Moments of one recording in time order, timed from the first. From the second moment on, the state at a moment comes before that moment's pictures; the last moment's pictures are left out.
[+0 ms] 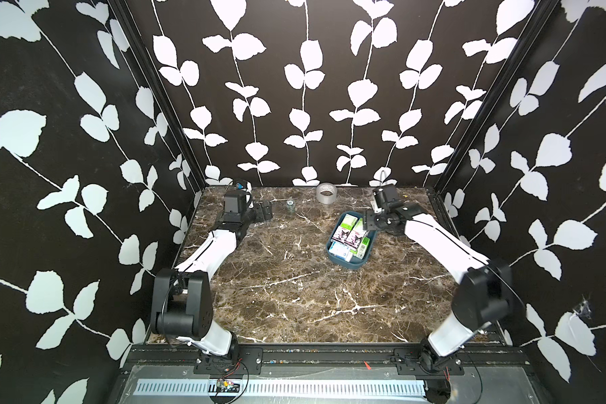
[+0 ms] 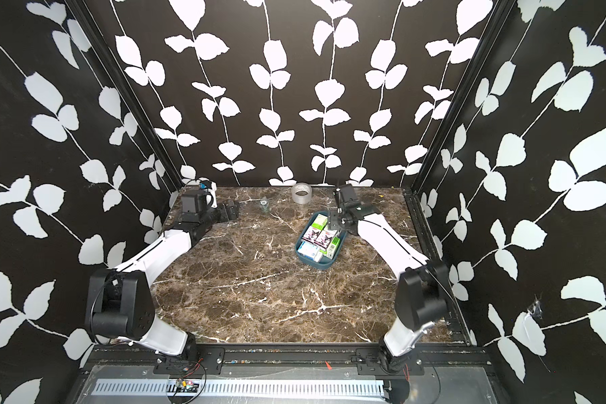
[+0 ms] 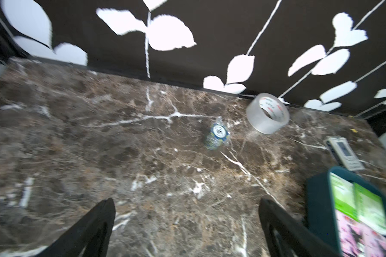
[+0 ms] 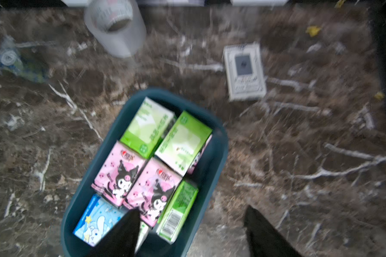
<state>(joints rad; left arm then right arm) -0.13 1.52 1.07 -0.05 0.07 -0.22 0.39 1.60 1.40 -0.69 0.20 0.25</state>
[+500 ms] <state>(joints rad) -0.03 1.47 0.86 0.09 -0.15 0.01 0.29 1.35 1.09 -0.51 0.39 0.16</state>
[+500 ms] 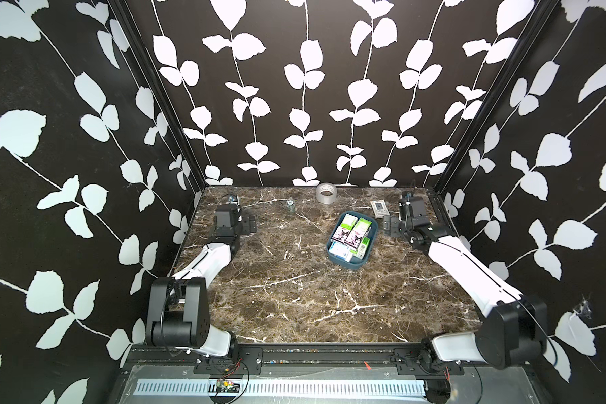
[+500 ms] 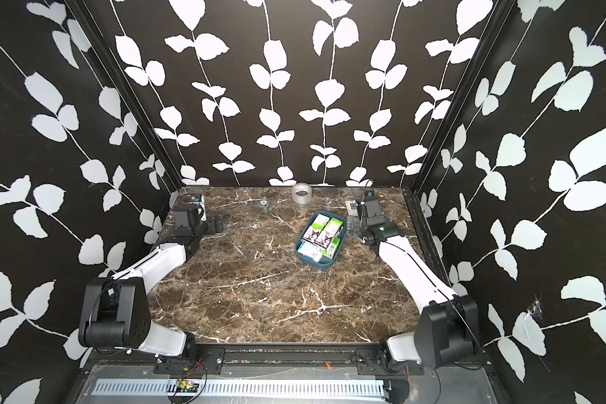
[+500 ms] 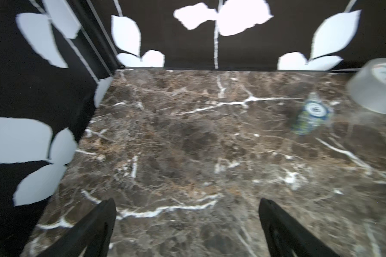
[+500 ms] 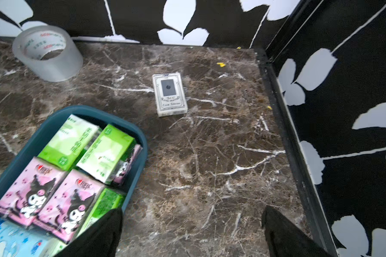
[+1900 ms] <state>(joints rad) -0.05 1.57 0.41 0.77 -0.09 0.13 0.02 1.53 0.41 0.69 0.21 -0.10</state>
